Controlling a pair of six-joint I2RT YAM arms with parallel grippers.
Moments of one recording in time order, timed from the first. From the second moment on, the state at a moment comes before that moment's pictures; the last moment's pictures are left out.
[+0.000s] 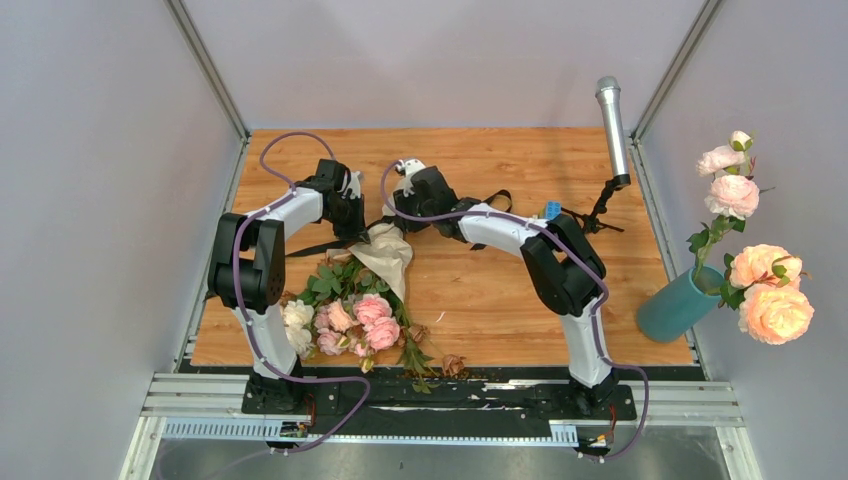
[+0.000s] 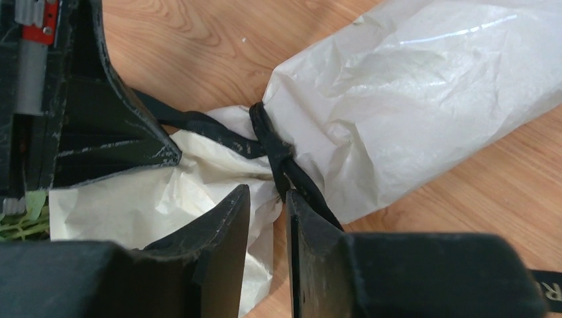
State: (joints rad) left arm -0.19 1.87 1.24 -0.52 0.32 -0.23; right arm 0.72 2.08 1.50 -0.03 -0.10 0.24
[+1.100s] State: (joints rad) left arm -0.19 1.87 1.24 -0.52 0.32 -0.23; right arm 0.73 2.10 1.42 -0.02 0.04 0.21
